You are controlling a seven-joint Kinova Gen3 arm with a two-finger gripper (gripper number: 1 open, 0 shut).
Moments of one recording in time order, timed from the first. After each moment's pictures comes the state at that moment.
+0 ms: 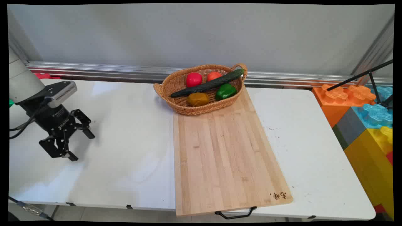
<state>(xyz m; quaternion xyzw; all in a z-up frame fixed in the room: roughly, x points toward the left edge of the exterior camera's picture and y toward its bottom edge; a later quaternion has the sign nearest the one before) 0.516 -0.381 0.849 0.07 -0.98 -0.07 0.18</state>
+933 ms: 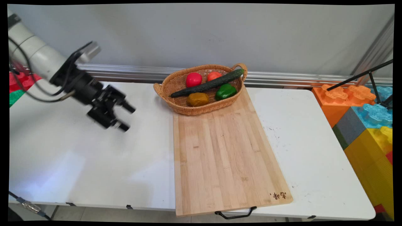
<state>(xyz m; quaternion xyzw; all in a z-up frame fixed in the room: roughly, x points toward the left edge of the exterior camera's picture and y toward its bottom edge) 0.453 -0.425 0.890 0.19 -0.91 -0.04 0.36</state>
